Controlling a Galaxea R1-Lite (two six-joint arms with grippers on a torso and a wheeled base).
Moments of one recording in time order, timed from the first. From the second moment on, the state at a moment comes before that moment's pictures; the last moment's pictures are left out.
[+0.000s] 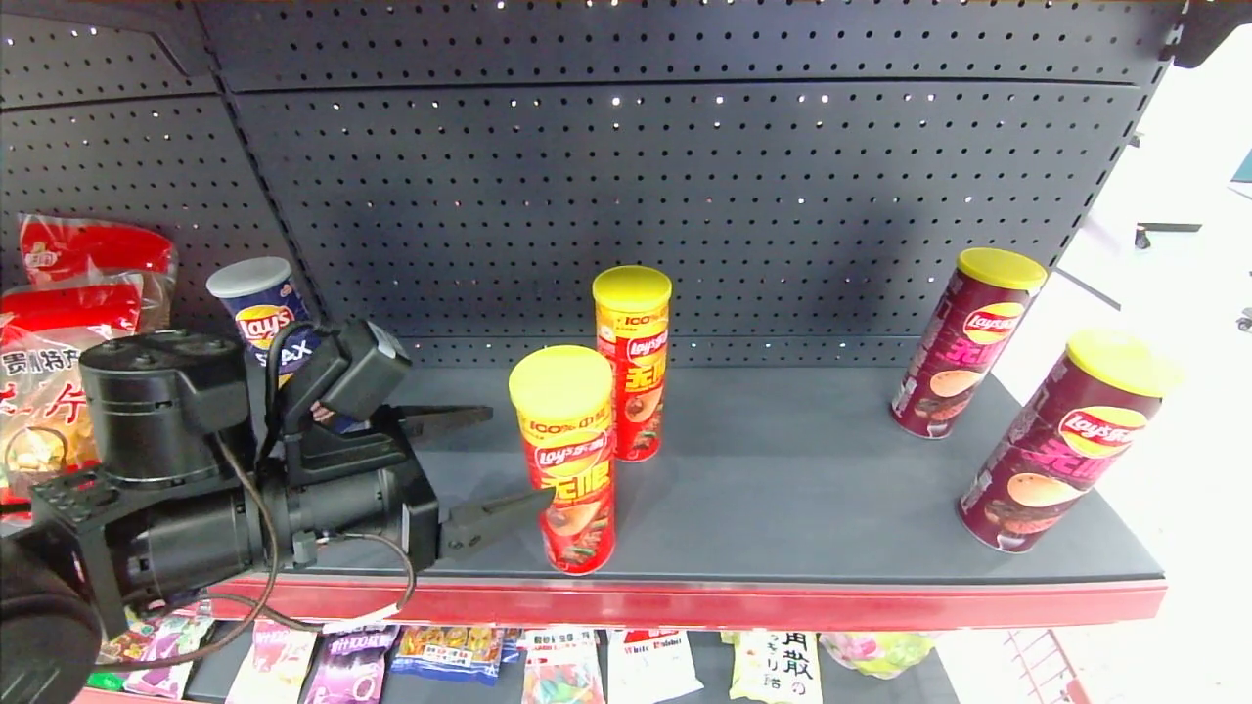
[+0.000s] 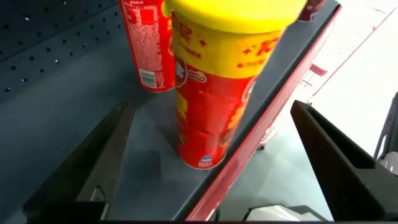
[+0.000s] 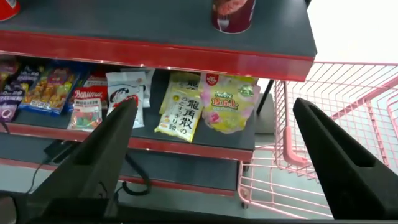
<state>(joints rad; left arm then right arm) -0.41 1.57 -0.51 -0.78 -0.51 0.13 0.00 0.00 -0.26 0.48 0.09 -0.05</state>
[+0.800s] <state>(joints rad) -0.45 1.68 -0.60 -0.86 -0.51 0.13 0.00 0.00 -0.24 0.47 0.08 0.00</state>
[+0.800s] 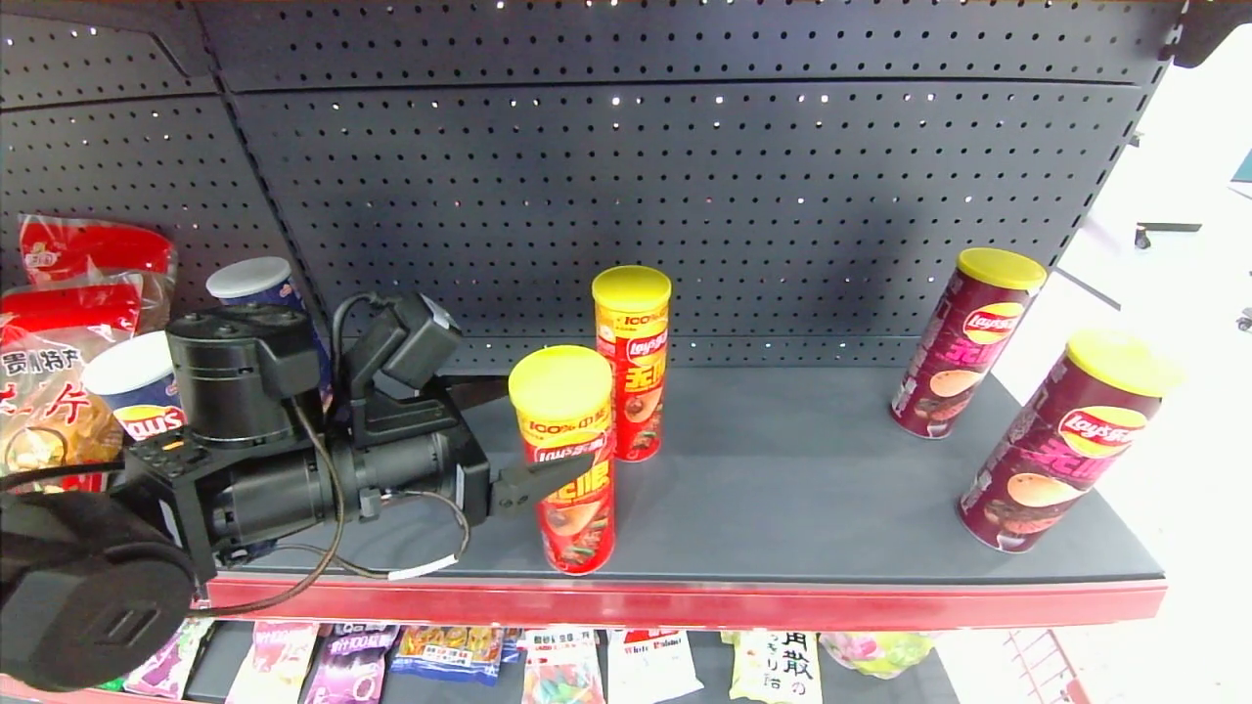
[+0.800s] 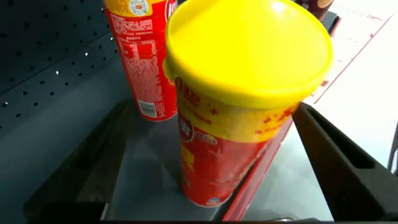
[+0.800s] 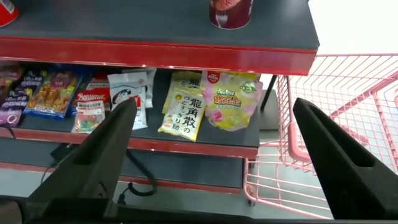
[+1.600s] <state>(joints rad) -0.48 1.80 -0.67 -0.90 -0.50 0.14 0.00 0.00 -0.24 0.46 0.07 0.02</state>
